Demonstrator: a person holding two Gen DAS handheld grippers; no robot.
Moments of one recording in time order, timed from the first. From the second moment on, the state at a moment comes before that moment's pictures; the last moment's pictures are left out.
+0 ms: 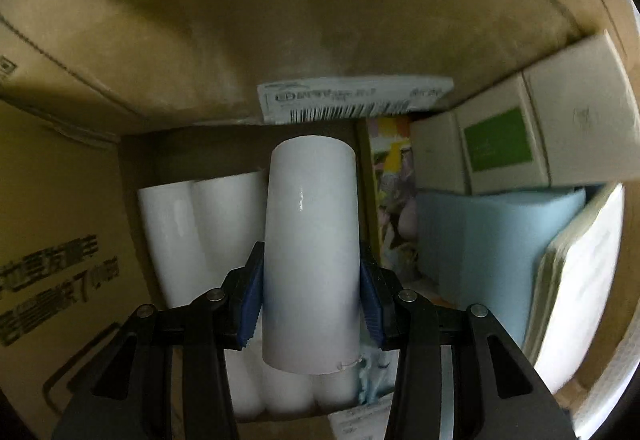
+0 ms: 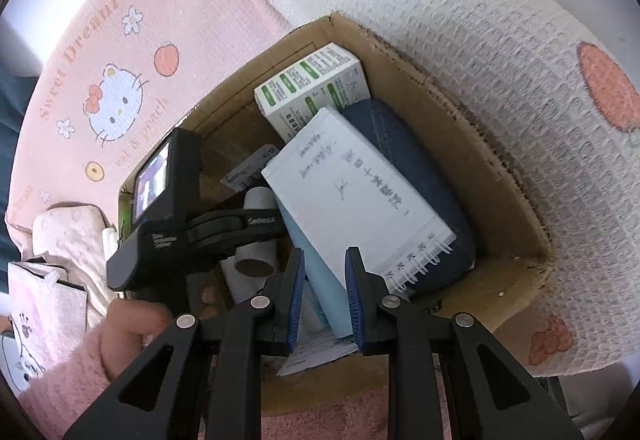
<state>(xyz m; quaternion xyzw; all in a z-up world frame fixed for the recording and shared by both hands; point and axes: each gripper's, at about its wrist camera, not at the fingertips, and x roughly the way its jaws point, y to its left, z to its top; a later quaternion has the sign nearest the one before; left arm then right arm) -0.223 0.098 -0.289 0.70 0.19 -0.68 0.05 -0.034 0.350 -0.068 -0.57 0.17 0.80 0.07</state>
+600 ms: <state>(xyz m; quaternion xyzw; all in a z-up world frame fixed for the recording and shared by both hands) -0.230 0.086 -0.294 0.73 0.23 -0.64 0.04 -0.039 0.348 -0.072 -0.58 0.18 0.79 0.08</state>
